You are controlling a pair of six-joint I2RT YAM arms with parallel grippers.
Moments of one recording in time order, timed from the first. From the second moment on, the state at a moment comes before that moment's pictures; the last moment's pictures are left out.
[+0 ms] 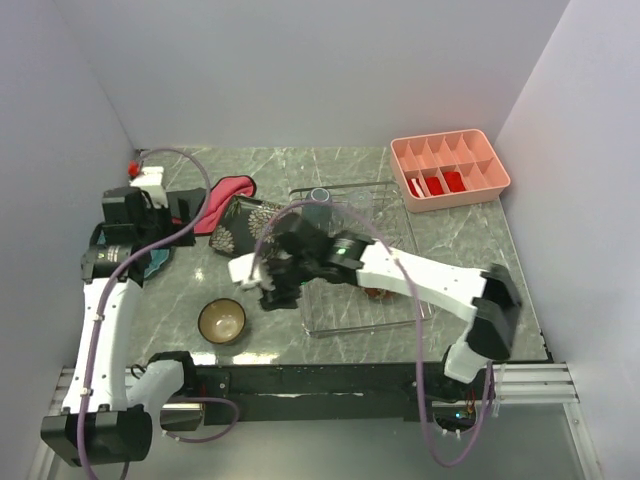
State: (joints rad) left arm 0.05 0.94 1.06 -0.73 0.03 0.02; right arm 1.07 1.59 1.40 -0.56 -0.52 -0.63
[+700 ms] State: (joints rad) left arm 0.20 0.97 1.25 -0.75 0.18 -0.15; right arm 1.31 2.14 1.84 -0.67 -0.32 -0.72
